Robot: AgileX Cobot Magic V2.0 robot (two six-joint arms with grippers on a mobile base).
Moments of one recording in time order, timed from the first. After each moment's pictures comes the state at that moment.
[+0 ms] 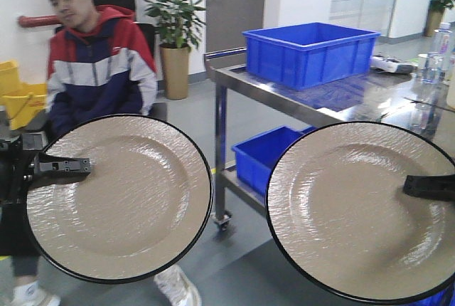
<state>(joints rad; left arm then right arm) 0.22 1.55 -1.23 -1.38 1.06 0.81 -0.38 1.32 -1.02 1.27 1.06 -0.72</state>
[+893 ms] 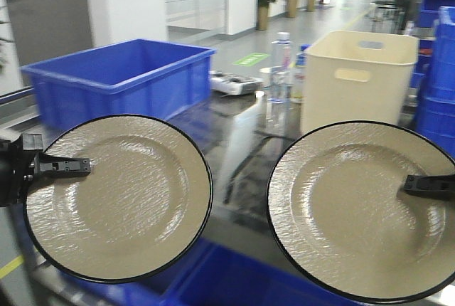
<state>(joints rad) 0.22 1.55 -1.23 -1.38 1.06 0.81 -0.38 1.32 -1.02 1.27 1.05 -0.72</state>
